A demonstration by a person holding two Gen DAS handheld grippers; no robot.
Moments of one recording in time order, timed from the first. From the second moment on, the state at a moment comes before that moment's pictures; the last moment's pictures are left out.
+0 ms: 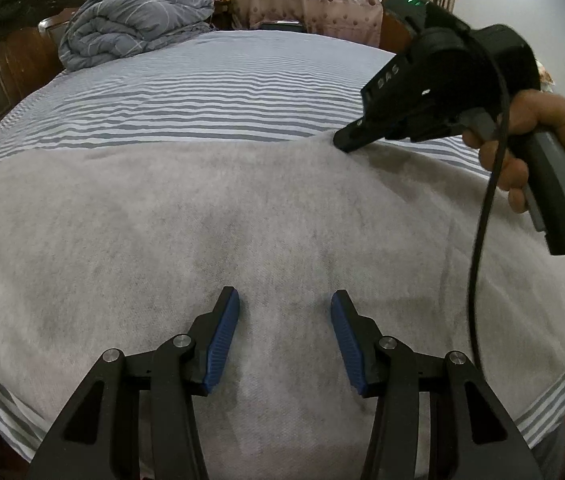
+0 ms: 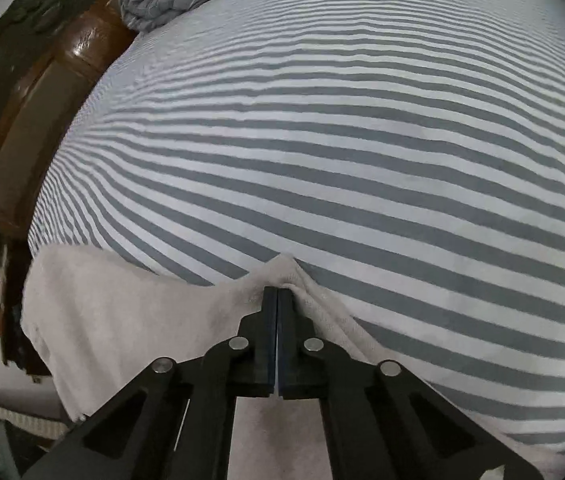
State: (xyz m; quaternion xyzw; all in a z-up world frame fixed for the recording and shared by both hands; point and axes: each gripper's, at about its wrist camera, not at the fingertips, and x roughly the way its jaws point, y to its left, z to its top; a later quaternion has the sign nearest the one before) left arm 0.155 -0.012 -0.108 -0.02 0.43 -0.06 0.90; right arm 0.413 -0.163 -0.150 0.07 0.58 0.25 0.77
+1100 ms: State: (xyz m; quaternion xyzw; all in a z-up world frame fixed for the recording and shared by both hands) left arm 0.122 -0.152 -0.084 0.01 0.49 -0.16 0.86; right arm 0.063 -0.456 -0.195 0.48 0.45 0.09 0.75
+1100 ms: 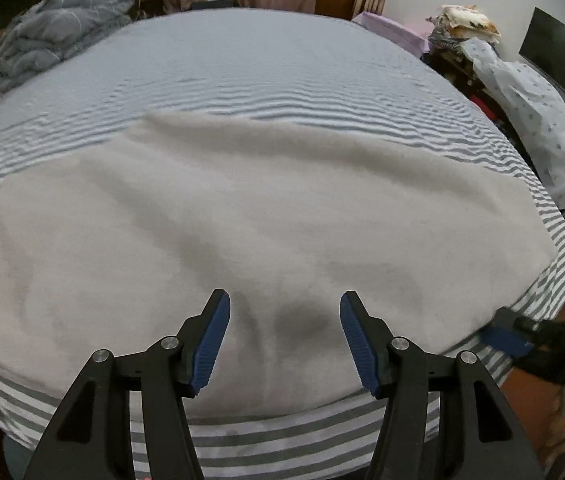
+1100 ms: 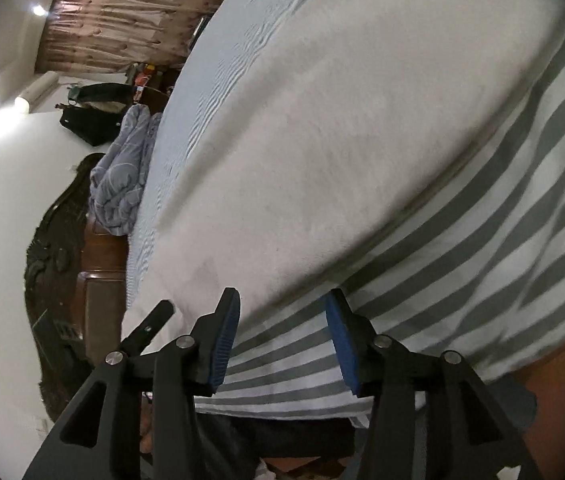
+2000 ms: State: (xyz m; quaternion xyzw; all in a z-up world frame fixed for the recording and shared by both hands) left arm 0.125 -0.175 -0.107 0.05 0.49 -0.12 0.86; right arm 0.057 -0.623 -0.211 0.59 0.28 0.00 0.76
